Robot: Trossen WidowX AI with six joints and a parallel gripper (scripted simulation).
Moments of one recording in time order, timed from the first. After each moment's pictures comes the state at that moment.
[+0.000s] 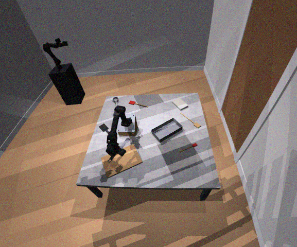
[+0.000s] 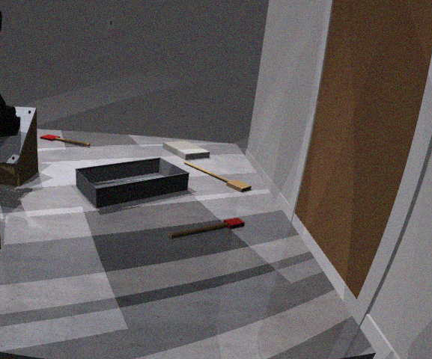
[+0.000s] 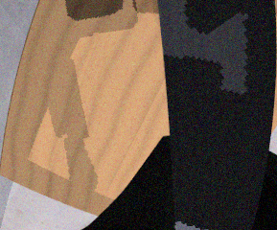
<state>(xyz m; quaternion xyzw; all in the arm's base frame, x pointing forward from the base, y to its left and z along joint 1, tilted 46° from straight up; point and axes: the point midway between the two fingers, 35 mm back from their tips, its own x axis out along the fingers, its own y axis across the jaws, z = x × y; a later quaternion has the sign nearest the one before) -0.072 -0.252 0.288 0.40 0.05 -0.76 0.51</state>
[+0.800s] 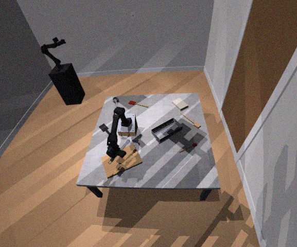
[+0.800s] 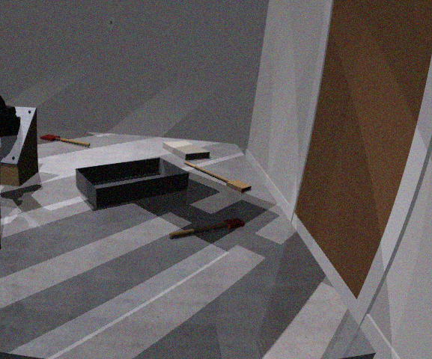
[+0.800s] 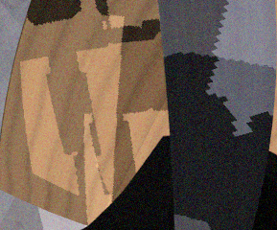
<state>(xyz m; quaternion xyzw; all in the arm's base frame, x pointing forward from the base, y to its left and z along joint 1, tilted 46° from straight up) -0.076 -0.271 0.276 0.41 0.05 -0.75 0.52</state>
